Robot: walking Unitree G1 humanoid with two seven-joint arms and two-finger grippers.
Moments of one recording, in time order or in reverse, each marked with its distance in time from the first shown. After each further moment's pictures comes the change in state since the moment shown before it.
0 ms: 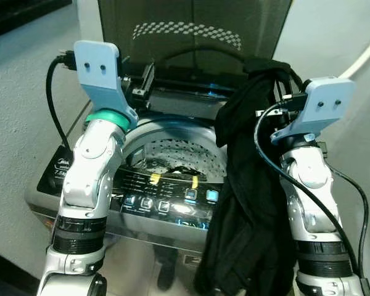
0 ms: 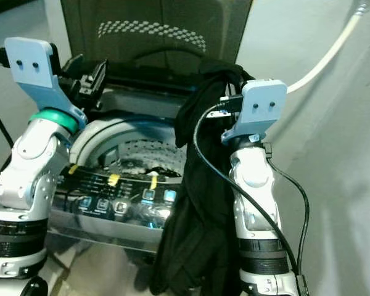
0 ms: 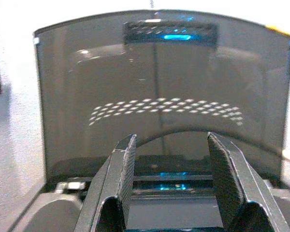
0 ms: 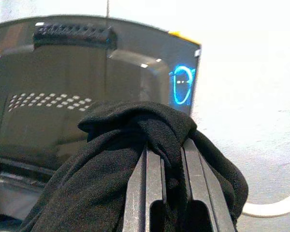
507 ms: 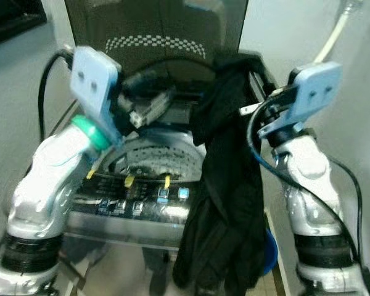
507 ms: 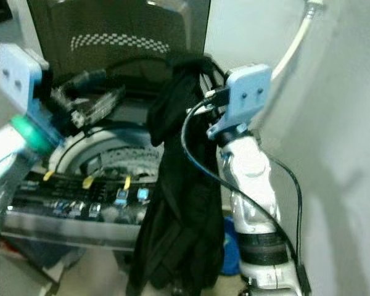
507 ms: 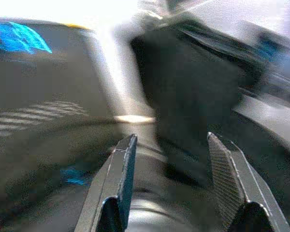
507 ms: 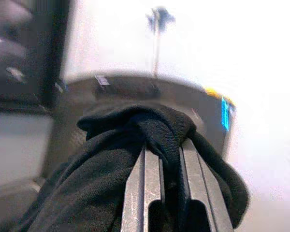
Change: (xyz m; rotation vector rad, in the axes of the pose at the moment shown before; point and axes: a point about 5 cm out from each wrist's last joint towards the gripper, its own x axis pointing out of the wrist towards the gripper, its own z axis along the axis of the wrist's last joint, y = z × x) left arm -0.057 -0.007 0.014 -0.010 0.120 -0.725; right arm 0.029 0.031 0.047 0.150 -0.139 0.346
